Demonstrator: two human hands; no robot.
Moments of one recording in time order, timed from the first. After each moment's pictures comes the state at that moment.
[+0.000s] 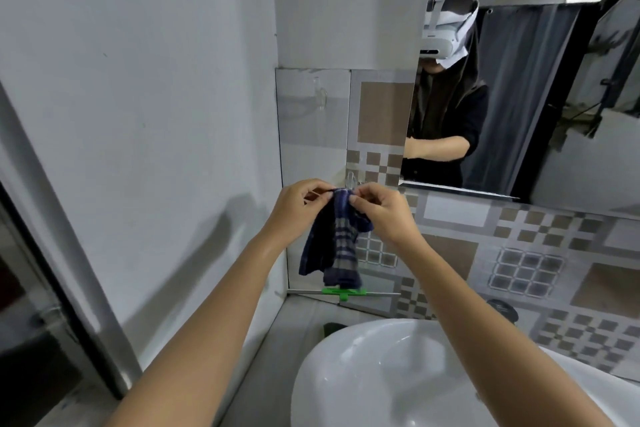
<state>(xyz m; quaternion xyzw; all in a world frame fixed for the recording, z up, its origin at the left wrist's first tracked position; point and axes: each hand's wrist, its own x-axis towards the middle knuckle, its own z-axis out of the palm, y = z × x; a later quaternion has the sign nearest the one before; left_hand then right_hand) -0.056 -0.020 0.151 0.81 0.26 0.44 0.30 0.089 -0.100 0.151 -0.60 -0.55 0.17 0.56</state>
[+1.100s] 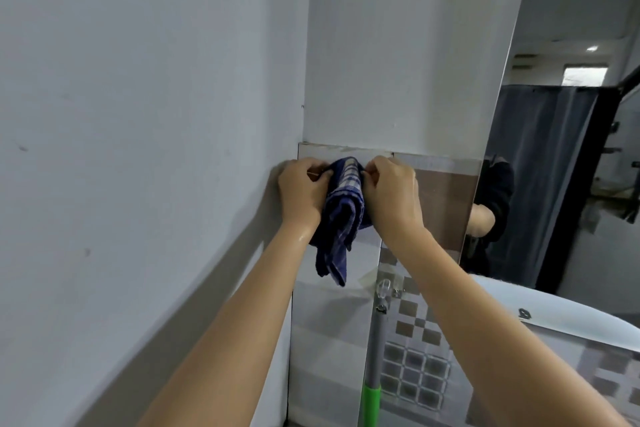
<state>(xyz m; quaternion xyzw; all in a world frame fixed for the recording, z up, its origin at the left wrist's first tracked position) -0.007 0.127 0.261 0.66 0.32 0.63 0.25 0.099 0.058 0.272 -0.63 -0.55 -0.20 0.50</state>
